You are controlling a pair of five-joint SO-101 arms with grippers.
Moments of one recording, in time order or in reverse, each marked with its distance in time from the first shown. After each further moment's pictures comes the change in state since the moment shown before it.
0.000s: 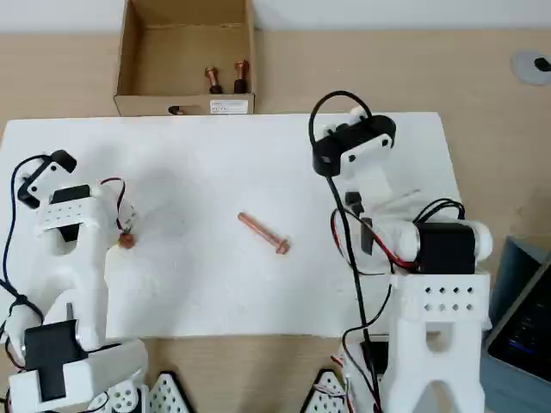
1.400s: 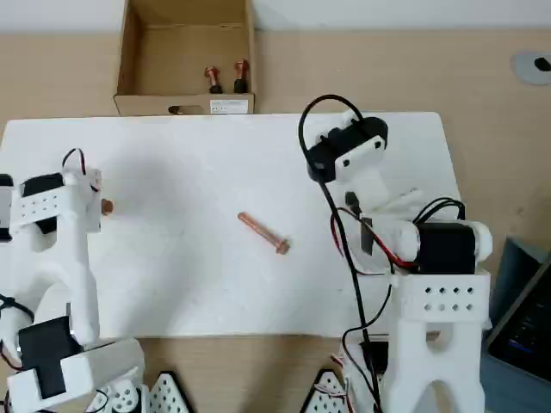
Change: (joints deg) left arm -6.8 0.2 -6.5 -5.1 37.5; right arm 0.0 0.0 0.0 0.0 4.0
